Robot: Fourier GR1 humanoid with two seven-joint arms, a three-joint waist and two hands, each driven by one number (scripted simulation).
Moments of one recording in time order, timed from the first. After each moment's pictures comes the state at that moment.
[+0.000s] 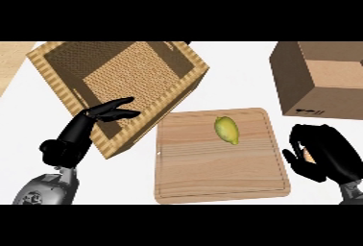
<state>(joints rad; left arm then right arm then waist) -0.17 0.22 -0.15 -1.69 -0.02 -0.10 0.15 -0.06 -0.60 0.28 -1.61 0.87 0.01 0.05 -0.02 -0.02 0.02</state>
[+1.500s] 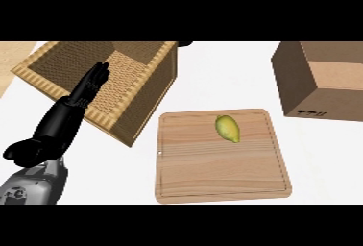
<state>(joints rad) -0.23 0.22 -0.06 -1.75 -0.07 -0.12 0.11 0.01 -0.87 -0.46 -1.94 0.20 0.20 0.08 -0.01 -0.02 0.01</state>
